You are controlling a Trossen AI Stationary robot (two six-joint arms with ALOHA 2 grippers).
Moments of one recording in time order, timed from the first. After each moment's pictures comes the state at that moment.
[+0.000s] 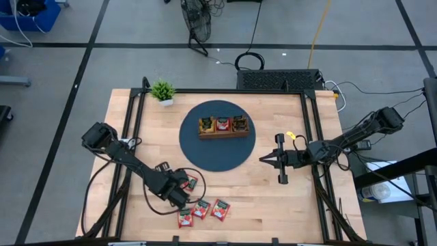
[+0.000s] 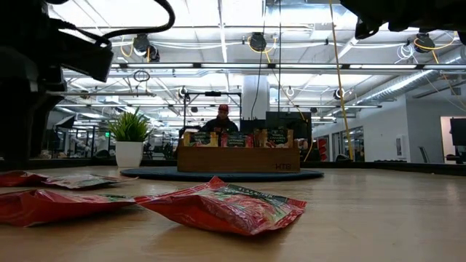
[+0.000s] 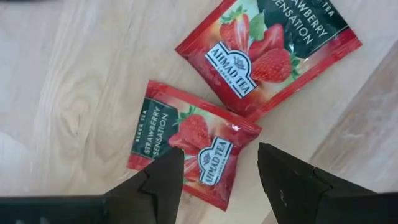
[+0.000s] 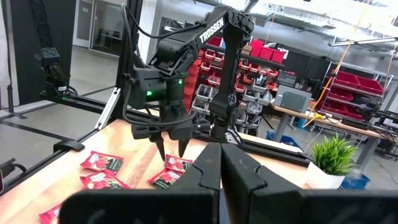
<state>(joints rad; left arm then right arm) -0.58 1.75 1.08 -0.99 -0.16 -1.06 0.40 0.90 0.26 0.75 0.31 -0.25</state>
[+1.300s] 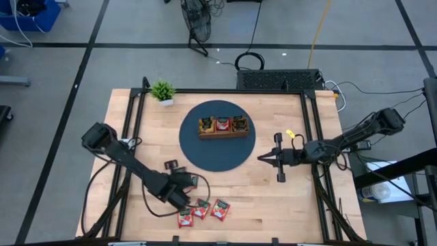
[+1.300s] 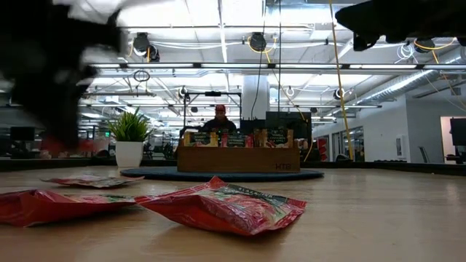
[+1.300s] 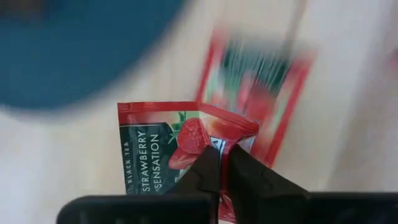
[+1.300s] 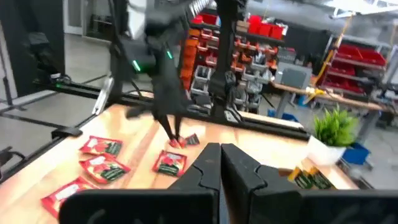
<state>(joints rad) -0.59 1.76 1.09 -0.91 -0.37 -0.81 0.36 0.91 0.26 0.66 0.31 -0.17</state>
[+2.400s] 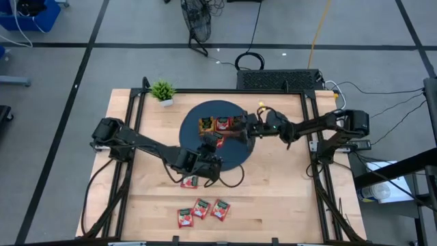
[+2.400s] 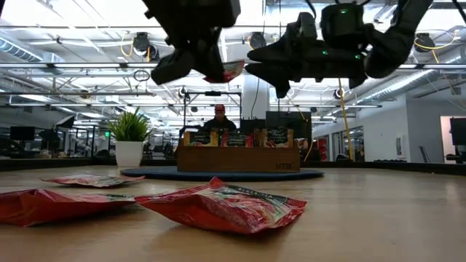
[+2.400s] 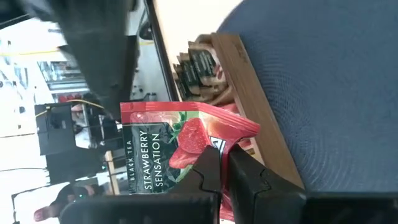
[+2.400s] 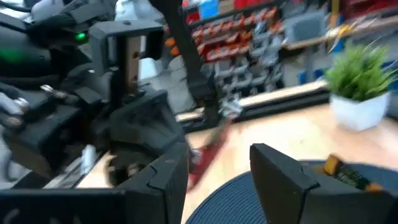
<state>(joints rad) -0.28 1.80 1.33 -0.57 -0.90 0.53 -0.23 1.57 0.56 1.04 -0.33 0.28</state>
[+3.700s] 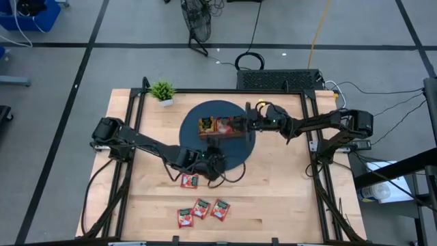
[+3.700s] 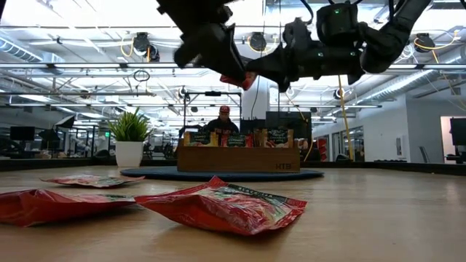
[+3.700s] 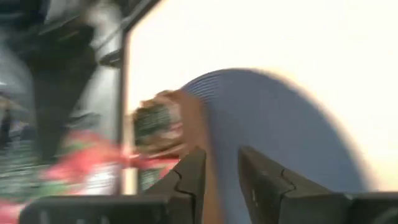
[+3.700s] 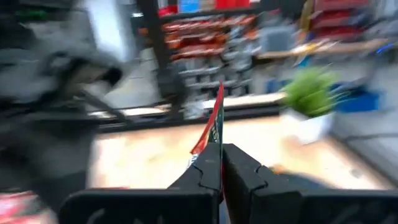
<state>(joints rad) -0.27 1.80 1.33 -0.39 -0.66 0.32 -0.30 1.52 0.60 0.91 -0.29 0.10</state>
